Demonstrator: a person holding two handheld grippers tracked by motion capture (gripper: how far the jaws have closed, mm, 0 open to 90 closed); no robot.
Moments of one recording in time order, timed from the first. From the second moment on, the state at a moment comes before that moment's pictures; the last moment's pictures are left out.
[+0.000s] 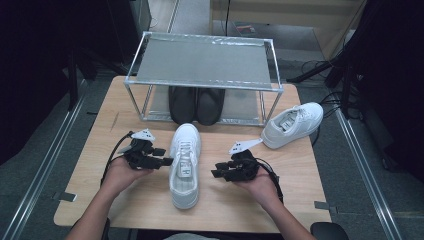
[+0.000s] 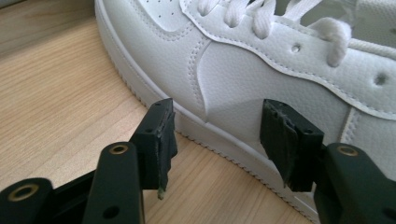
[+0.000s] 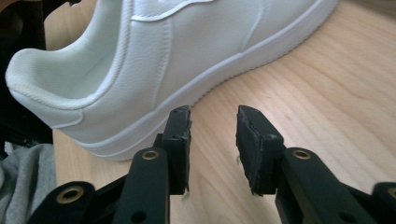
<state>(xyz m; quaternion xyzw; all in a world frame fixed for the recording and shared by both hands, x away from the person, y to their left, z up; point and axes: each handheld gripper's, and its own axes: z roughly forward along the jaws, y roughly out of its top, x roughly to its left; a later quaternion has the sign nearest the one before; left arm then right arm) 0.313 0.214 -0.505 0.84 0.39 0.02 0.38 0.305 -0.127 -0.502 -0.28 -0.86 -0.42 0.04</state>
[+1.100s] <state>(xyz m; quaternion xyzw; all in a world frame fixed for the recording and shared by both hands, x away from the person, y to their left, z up) 0.312 0.218 -0.507 0.84 0.40 0.02 0.37 0.347 -0.204 -0.475 -0.34 -0.84 -0.43 -0.02</state>
